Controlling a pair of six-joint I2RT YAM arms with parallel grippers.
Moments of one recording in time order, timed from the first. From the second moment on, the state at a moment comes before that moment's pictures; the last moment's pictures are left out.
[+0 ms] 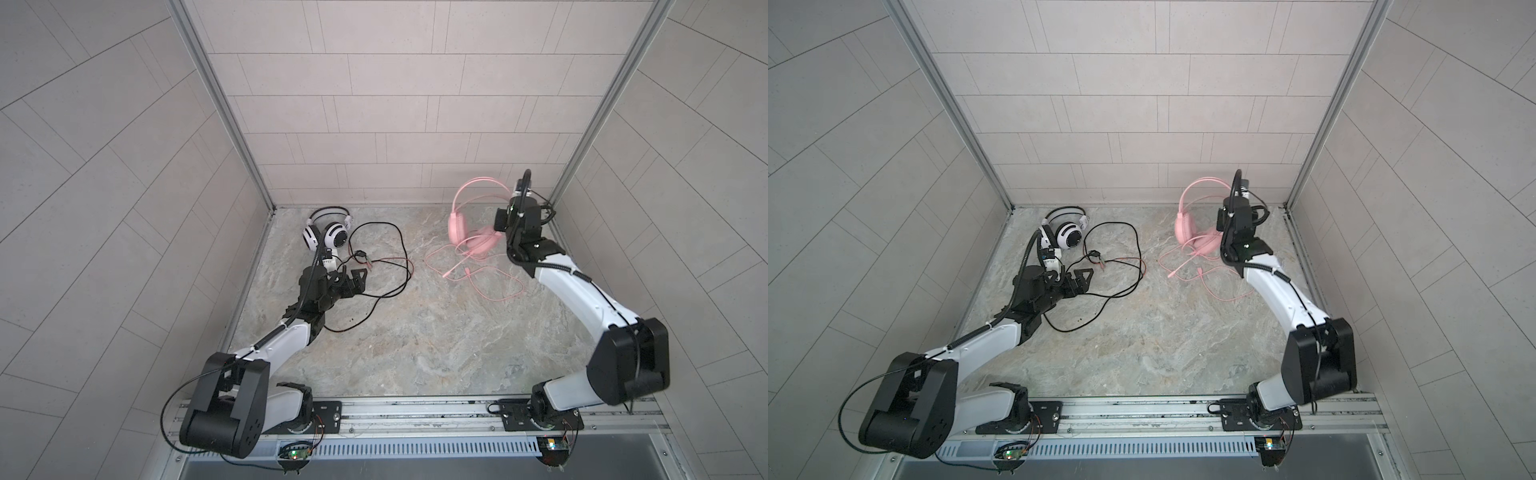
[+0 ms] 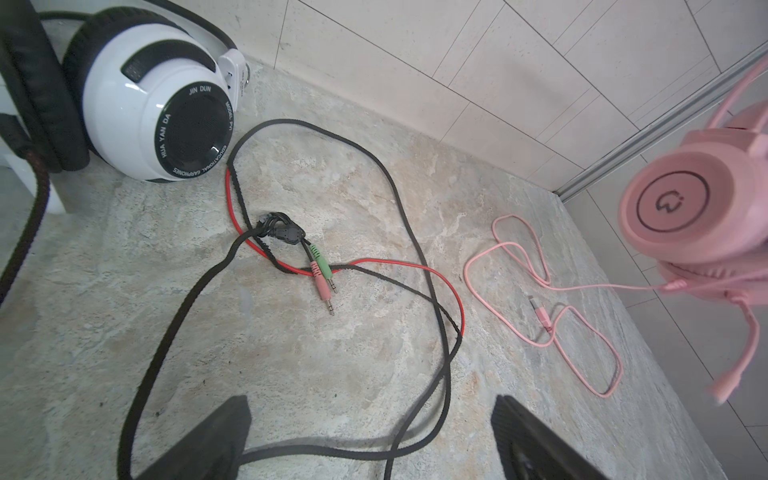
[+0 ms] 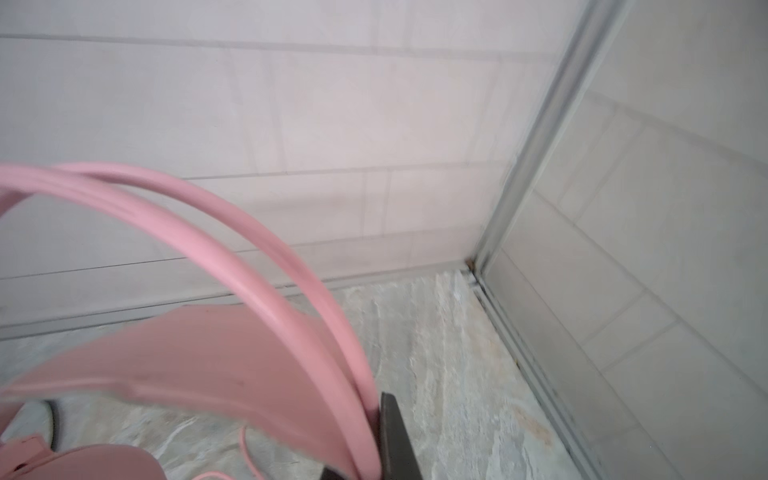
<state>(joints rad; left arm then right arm) -0.19 1.23 0.45 0.36 0.26 -0.44 0.28 1.39 1.11 0.07 0.54 -0.03</state>
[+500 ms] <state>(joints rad) -0.31 1.07 0.58 0.30 0.31 -0.45 0.48 1.10 0.91 0.22 0.58 -0.33</state>
